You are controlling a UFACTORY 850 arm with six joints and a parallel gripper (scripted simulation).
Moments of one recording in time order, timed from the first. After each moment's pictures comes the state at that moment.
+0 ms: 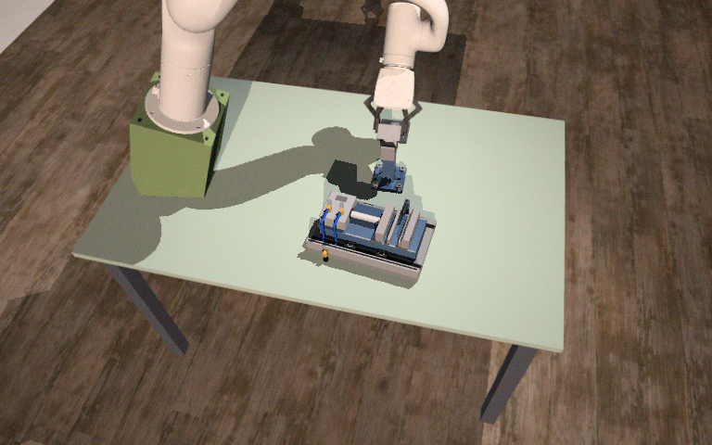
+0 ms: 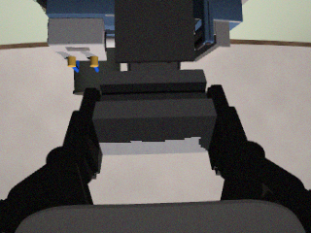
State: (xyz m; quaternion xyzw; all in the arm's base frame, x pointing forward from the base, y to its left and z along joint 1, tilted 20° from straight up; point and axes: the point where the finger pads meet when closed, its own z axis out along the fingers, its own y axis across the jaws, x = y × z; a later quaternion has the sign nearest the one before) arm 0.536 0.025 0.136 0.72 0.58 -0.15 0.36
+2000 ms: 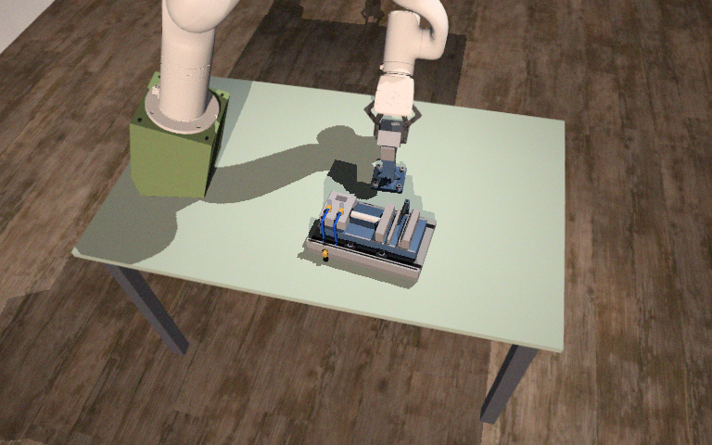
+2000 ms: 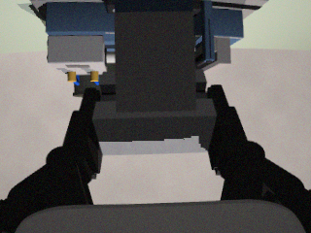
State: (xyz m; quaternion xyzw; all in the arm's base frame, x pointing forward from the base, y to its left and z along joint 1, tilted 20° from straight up) arm 0.544 0.025 0.115 0.72 0.58 -0.15 0.36
